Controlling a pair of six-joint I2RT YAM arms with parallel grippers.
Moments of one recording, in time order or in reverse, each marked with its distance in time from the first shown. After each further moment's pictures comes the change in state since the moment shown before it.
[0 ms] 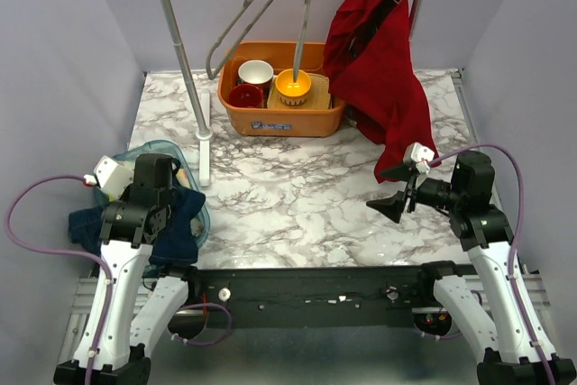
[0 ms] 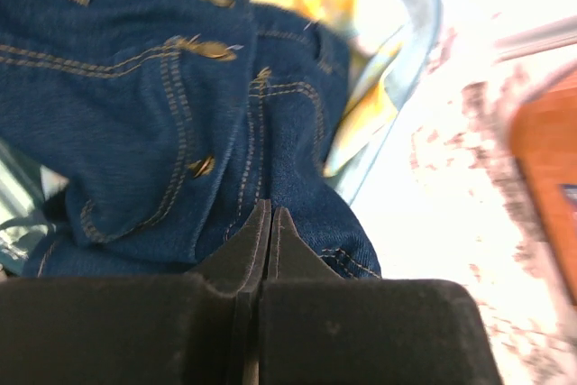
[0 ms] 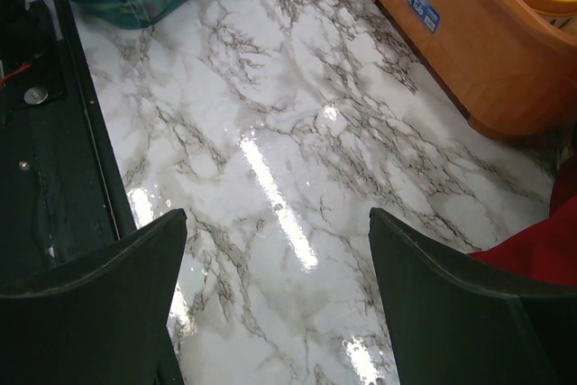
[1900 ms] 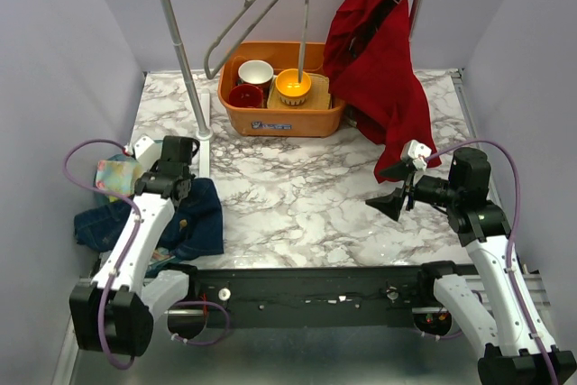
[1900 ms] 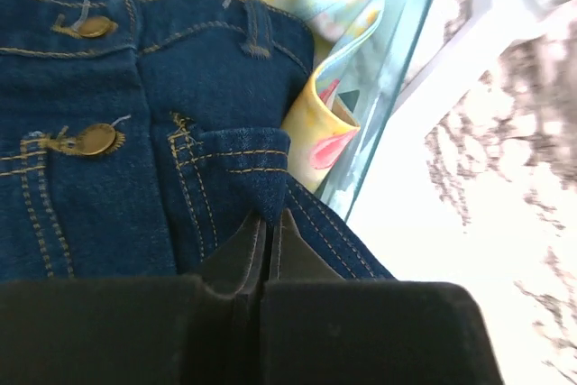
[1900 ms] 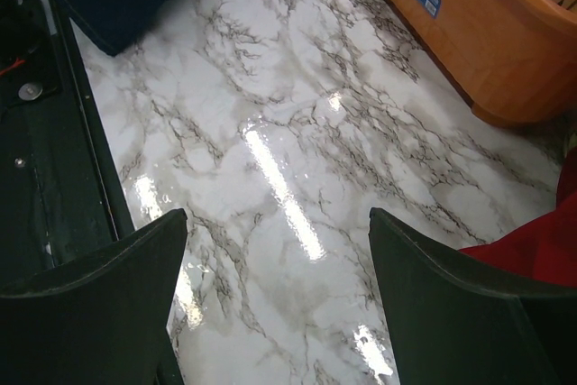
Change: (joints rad) left arm 0.020 0.335 -0.150 0.438 0.064 0.199; right arm 0.000 0.036 0.000 0.000 0.011 -0.010
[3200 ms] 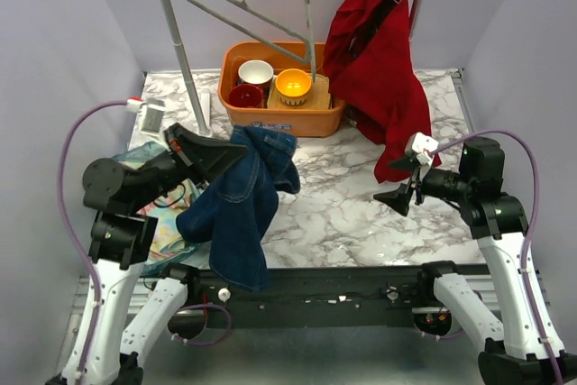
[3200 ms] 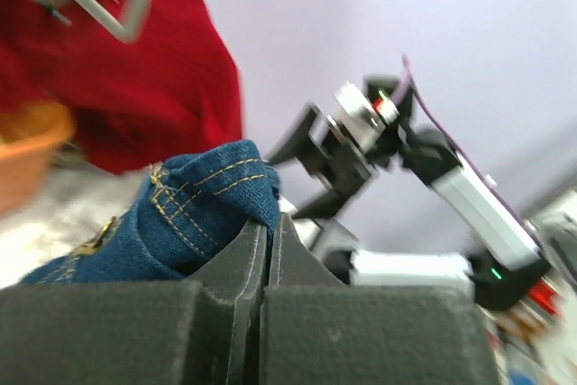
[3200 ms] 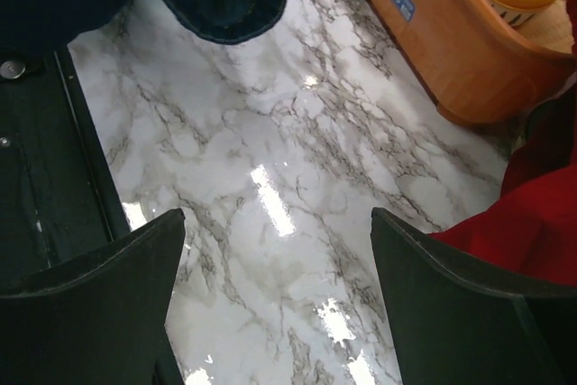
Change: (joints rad) left arm -0.073 -0.422 0.249 0.632 1.302 0.089; right arm -0.003 0.044 0.215 -0.233 0.070 -0.135
